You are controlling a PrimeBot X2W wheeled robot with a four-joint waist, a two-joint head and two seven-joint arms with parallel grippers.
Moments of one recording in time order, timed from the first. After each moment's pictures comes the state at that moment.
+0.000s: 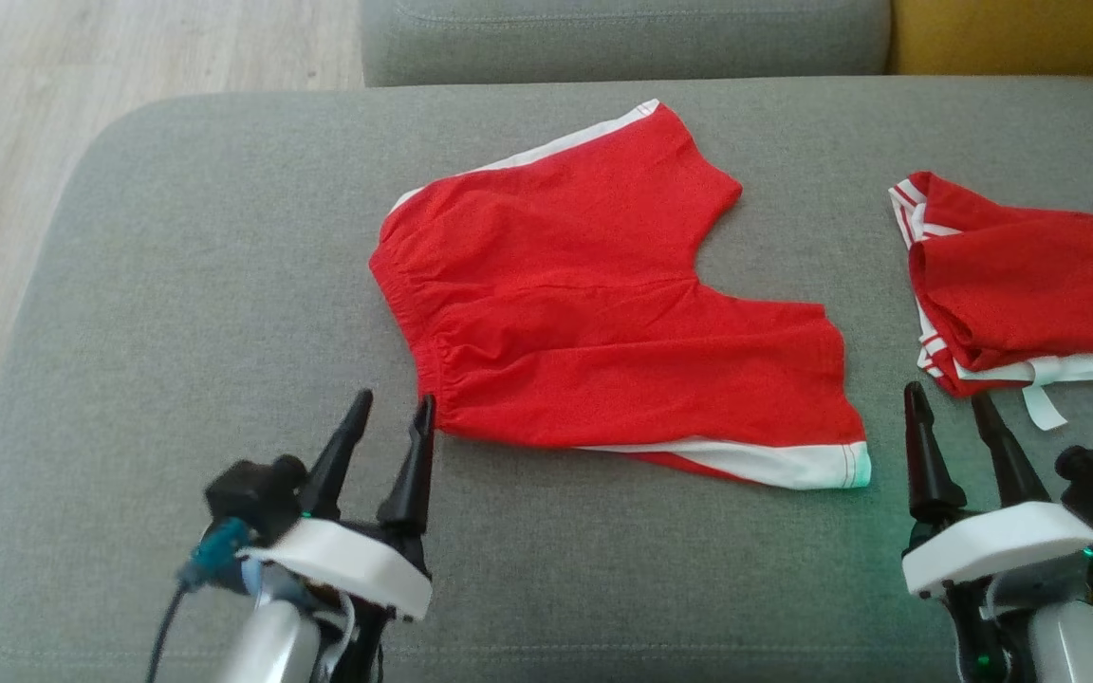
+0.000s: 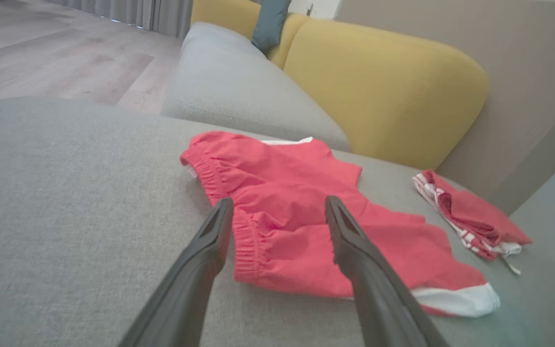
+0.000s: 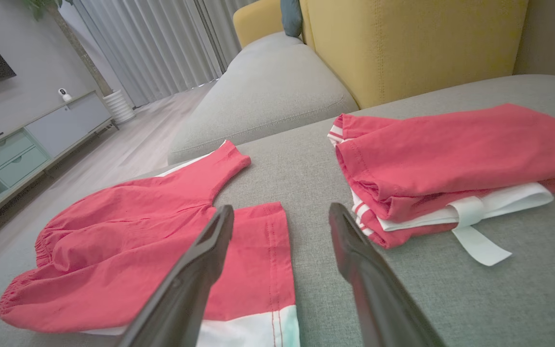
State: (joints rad) left arm -0.11 0.04 -0.31 0.30 -0.39 -0.10 -0.25; right arm 0.00 -0.05 -0.06 0.16 0.32 0.12 0.02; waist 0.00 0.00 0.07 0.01
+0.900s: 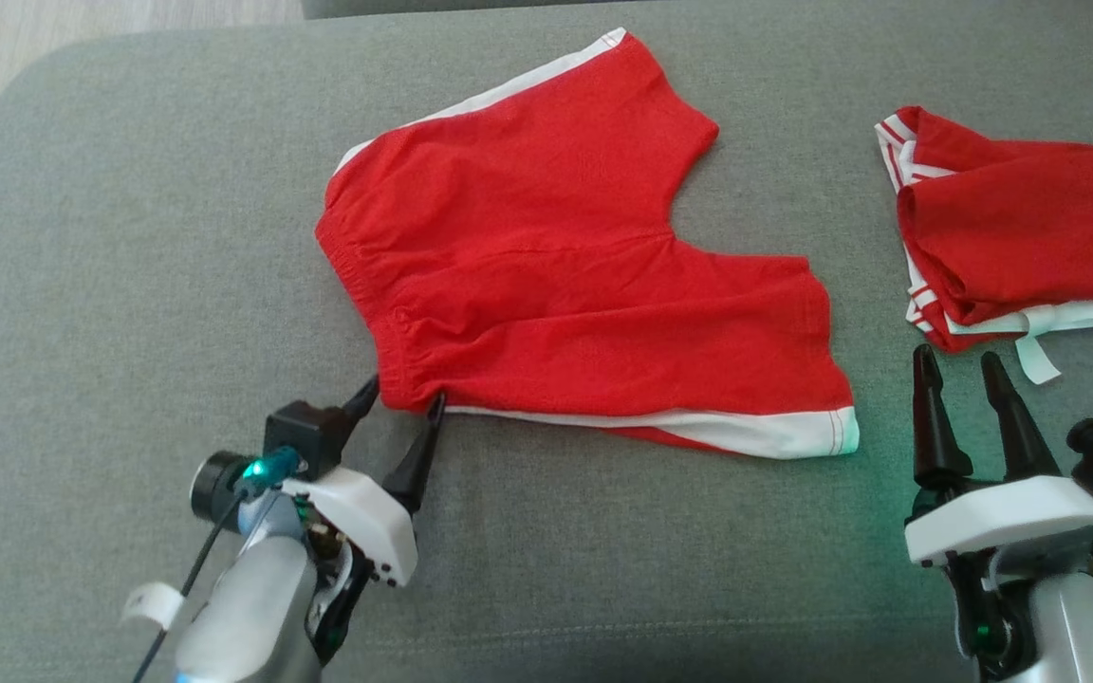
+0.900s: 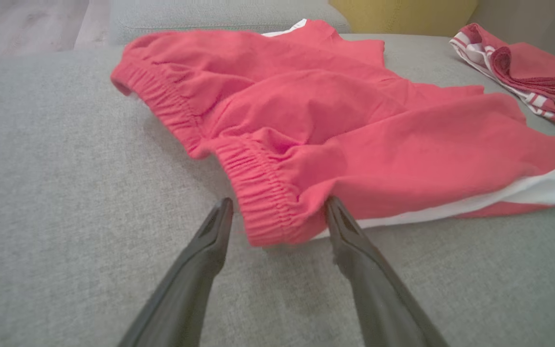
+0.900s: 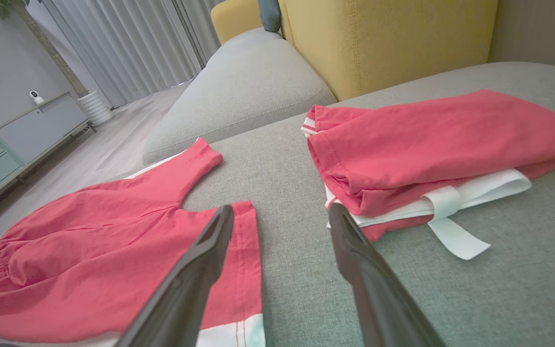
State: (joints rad) left arm -0.34 0.11 -0.44 0.65 -0.25 -0.12 -0.25; right arm -0.05 -0.05 -0.06 0.16 0.33 0.12 -0.03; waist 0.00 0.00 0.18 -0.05
